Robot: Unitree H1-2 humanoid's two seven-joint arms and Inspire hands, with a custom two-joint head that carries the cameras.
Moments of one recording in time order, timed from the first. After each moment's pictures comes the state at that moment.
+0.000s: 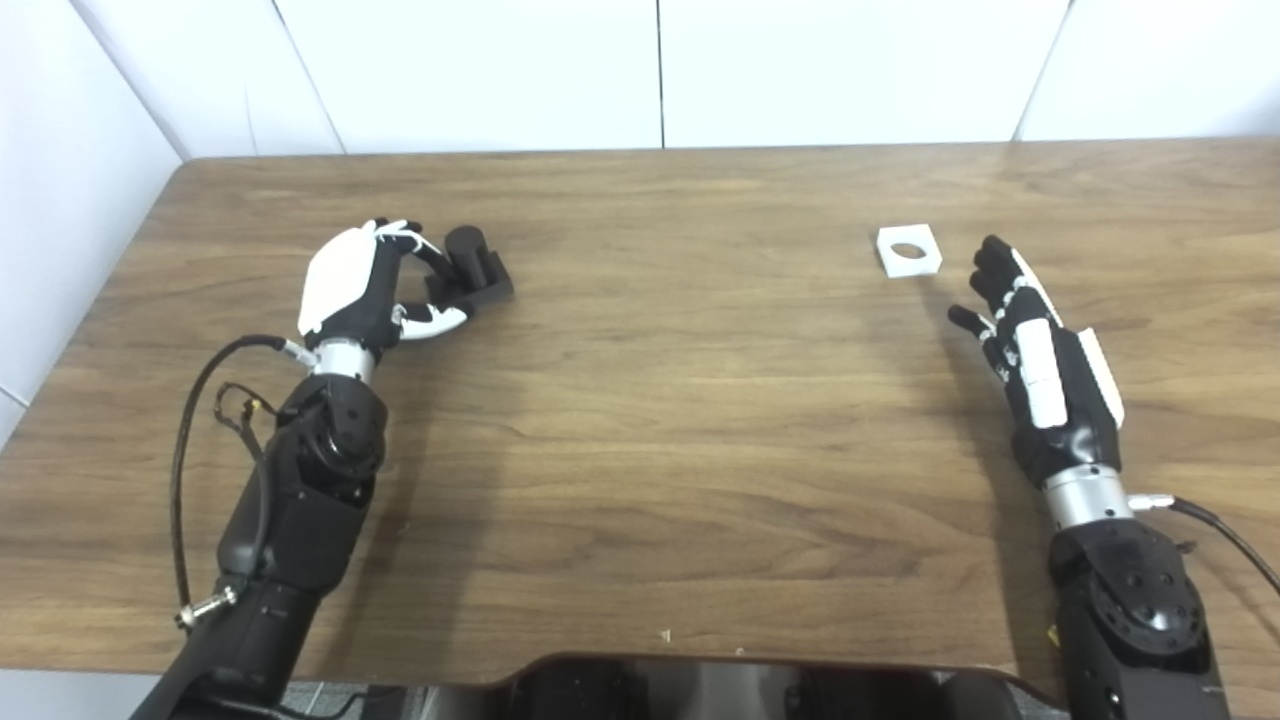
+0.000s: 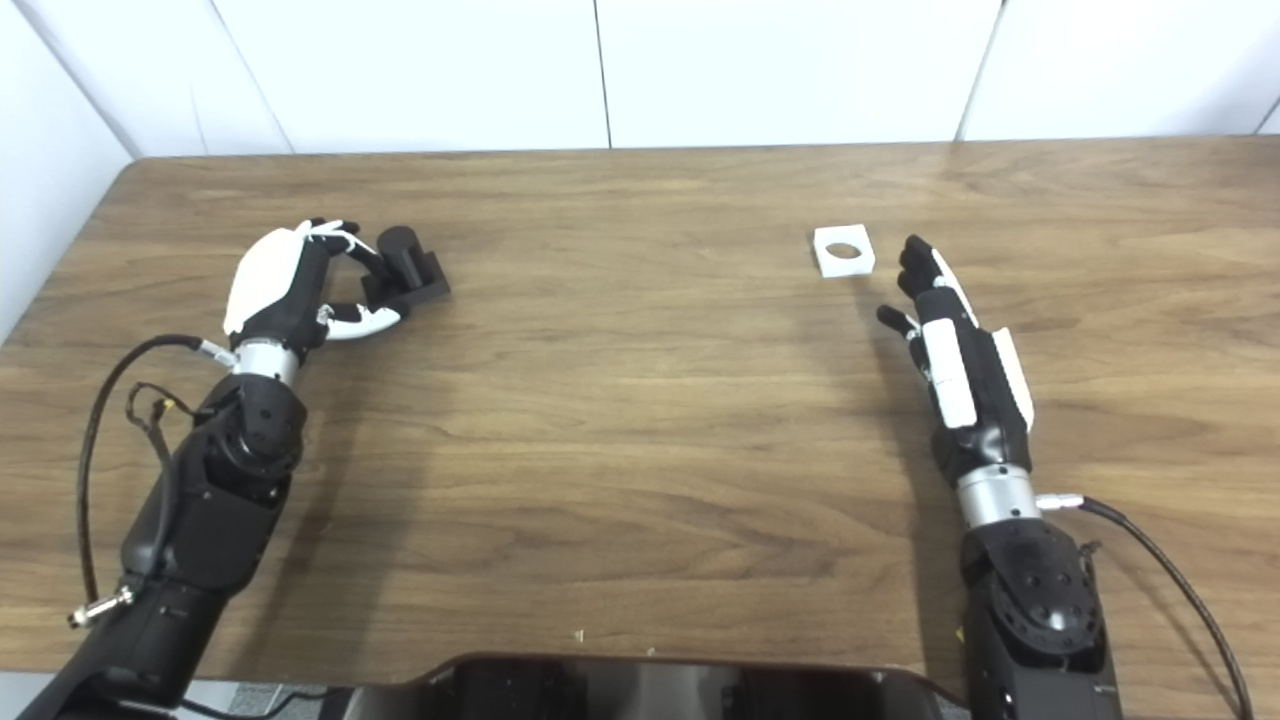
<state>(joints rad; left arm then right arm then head) -0.30 0.36 -0.12 0.20 0.59 0.22 0.09 -0.03 -0.12 -0.07 -0.08 0.06 0.00 0.08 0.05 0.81</state>
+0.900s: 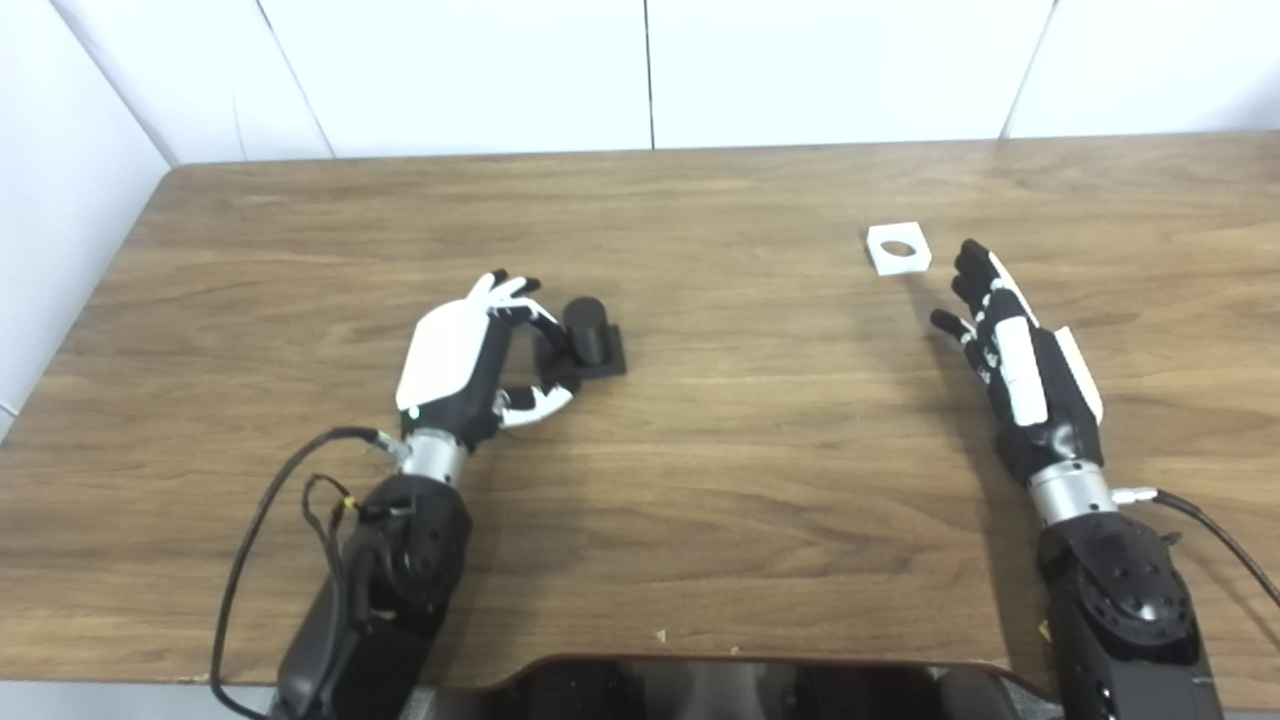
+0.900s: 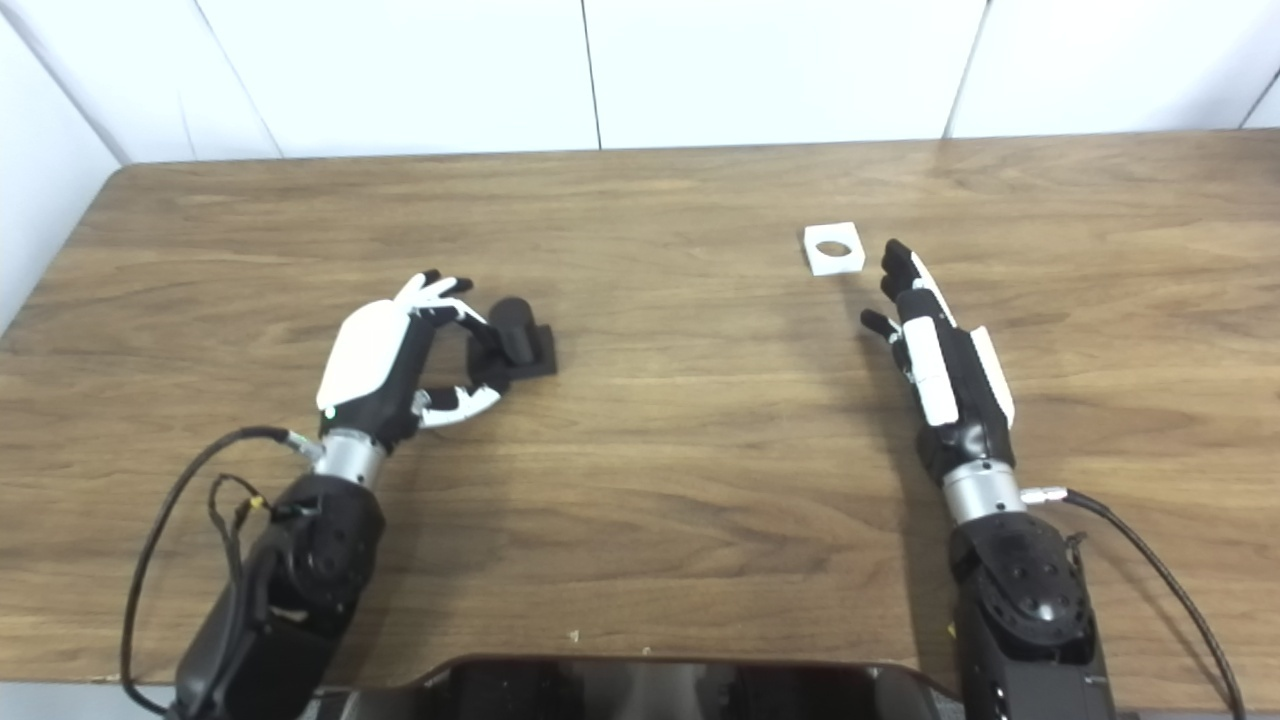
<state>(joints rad) -0.08 0.25 -0.30 -0.11 0.74 0.19 0.08 -0.03 -0.13 -0.05 -0.08 0.05 0.03 0.09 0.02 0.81</state>
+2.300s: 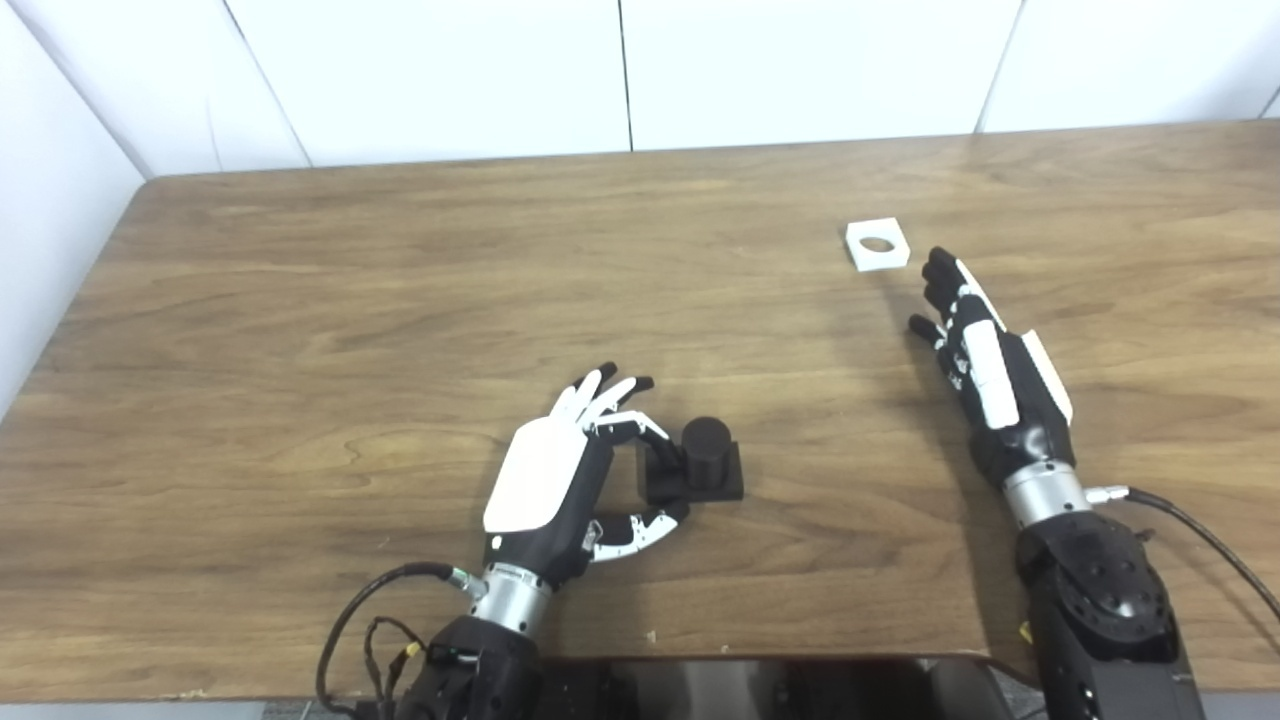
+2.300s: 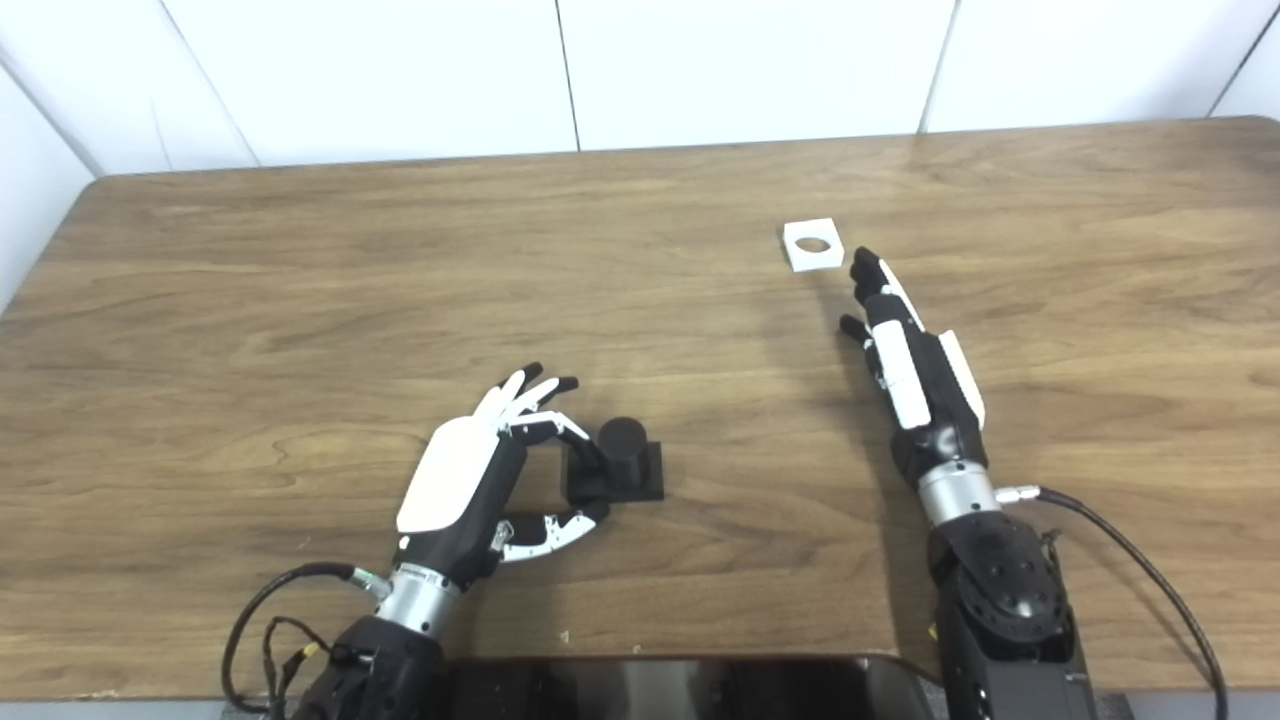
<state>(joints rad) 0.15 0.13 -0.42 -0.30 0.81 0.12 0.03 -0.01 -0.12 -0.04 -0.11 0.05 0.06 0.09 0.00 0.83</state>
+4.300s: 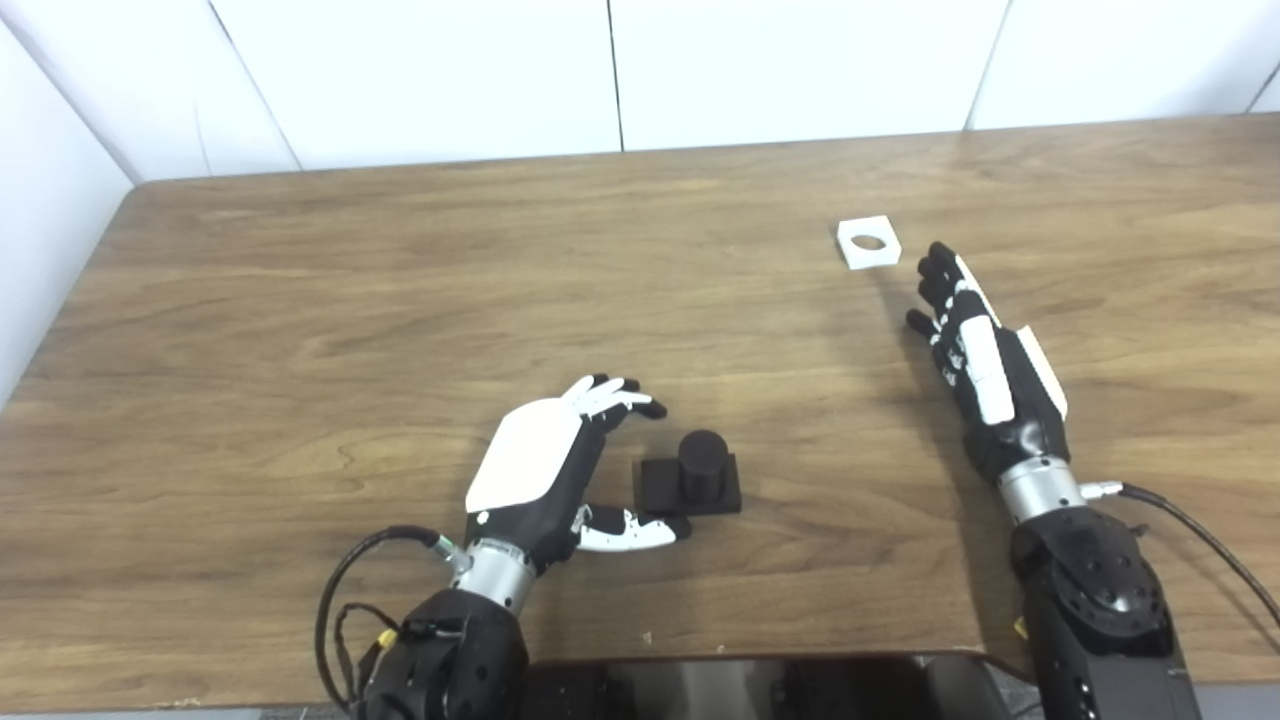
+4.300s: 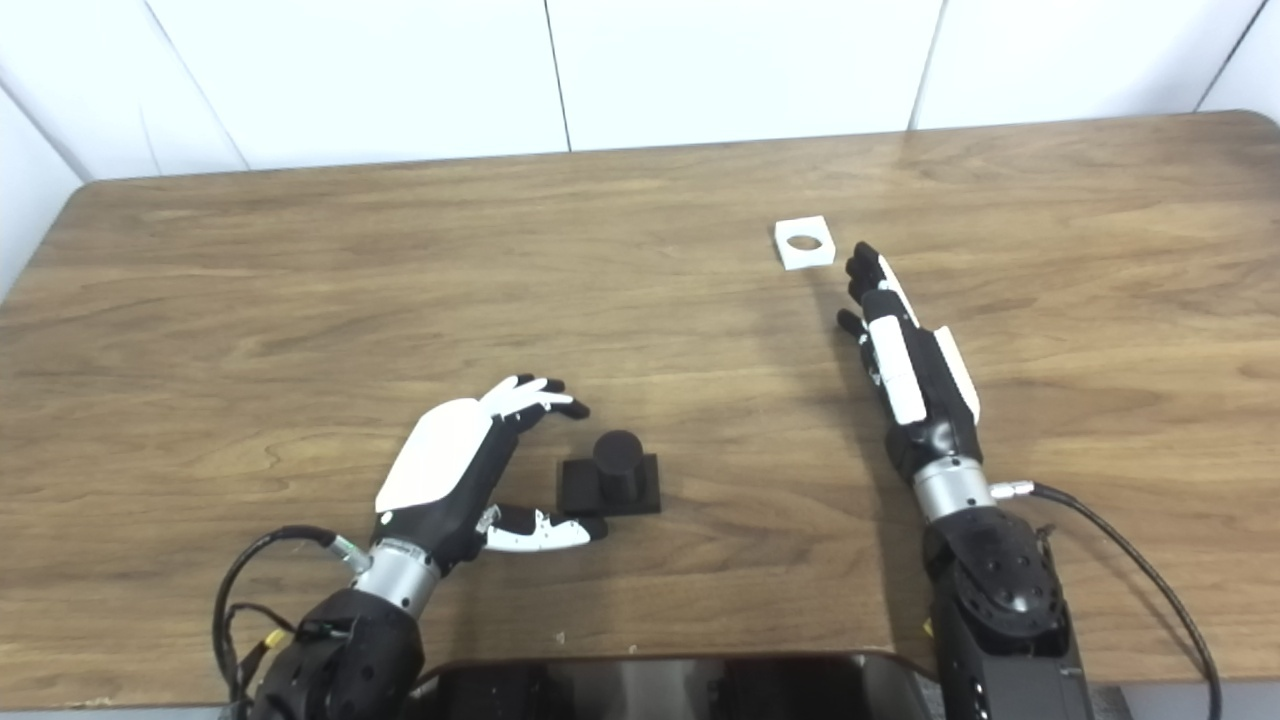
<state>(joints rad) 0.12 0.11 -0.38 -0.48 0.95 0.31 -0.29 -0.02 -0.11 -0.04 -0.10 0.07 0.06 0.10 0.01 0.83</state>
